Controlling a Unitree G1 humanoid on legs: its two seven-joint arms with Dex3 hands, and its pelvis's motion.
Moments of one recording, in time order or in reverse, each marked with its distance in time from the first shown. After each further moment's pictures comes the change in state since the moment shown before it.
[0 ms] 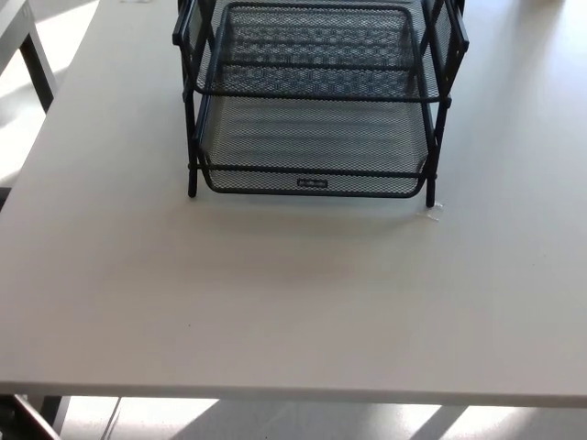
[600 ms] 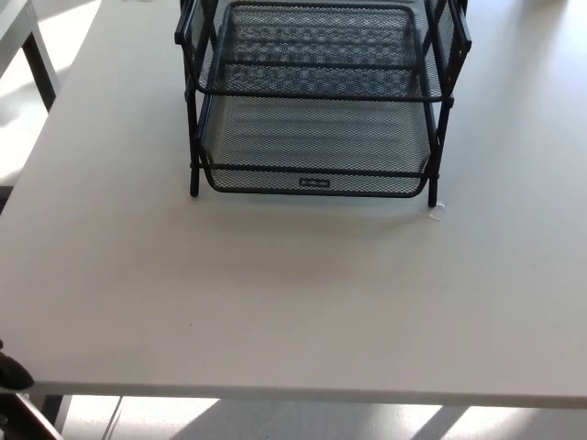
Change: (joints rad) left_arm 0.067 0.166 0.016 -0.219 0.042 -0.136 -0.059; right_arm 0.083 -0.326 -0.196 -0.005 0.080 0.066 0.143
